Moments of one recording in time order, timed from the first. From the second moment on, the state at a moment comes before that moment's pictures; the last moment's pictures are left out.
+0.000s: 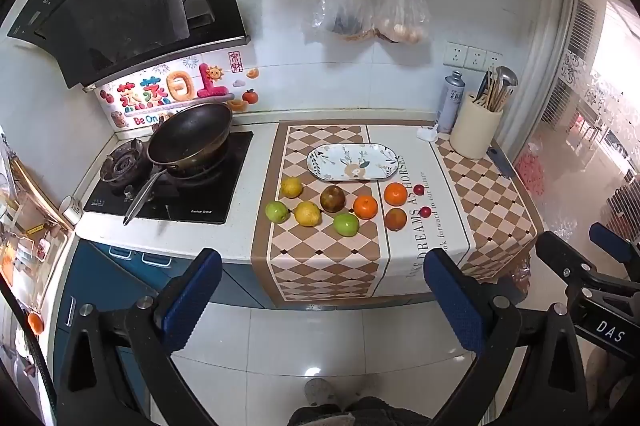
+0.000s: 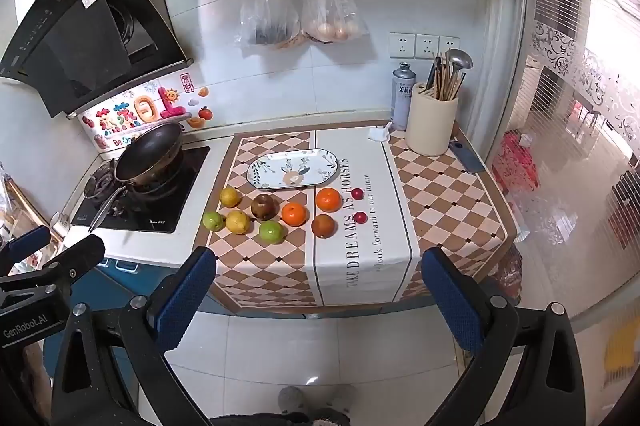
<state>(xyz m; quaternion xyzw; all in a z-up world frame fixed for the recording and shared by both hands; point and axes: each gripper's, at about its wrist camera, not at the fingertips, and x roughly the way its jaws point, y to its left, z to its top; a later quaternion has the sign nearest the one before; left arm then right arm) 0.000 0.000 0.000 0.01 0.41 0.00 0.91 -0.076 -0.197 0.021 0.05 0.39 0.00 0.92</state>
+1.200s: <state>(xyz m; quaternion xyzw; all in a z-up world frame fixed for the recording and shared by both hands) 0.003 0.006 0.009 0.01 0.41 0.00 0.91 -0.076 -0.198 0.028 0.04 0.39 0.00 0.92</state>
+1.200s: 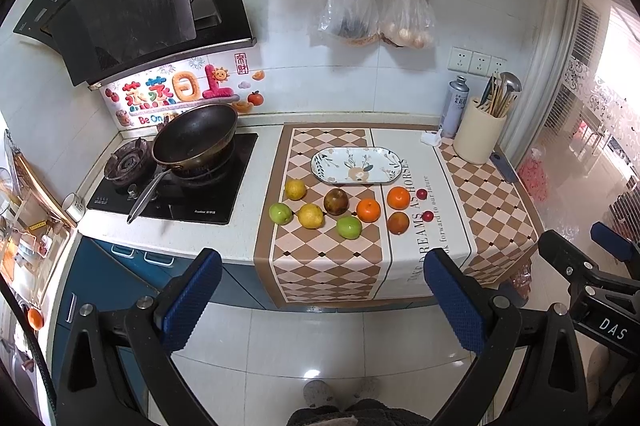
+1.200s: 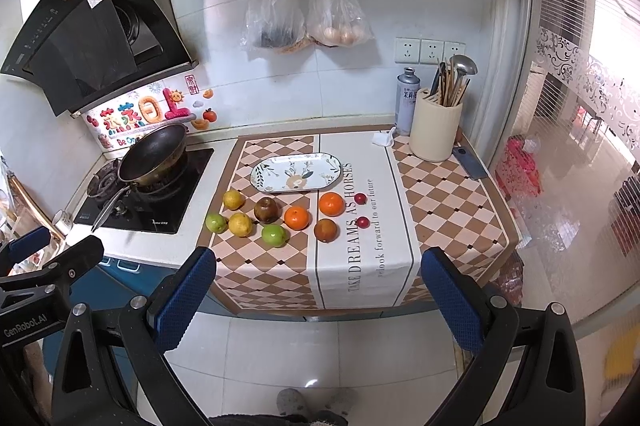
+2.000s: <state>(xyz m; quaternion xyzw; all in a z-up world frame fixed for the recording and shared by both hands) 0.004 0.010 0.010 0.01 0.40 0.00 0.91 -0.084 -0.195 0.029 0.03 0.39 0.00 0.92</state>
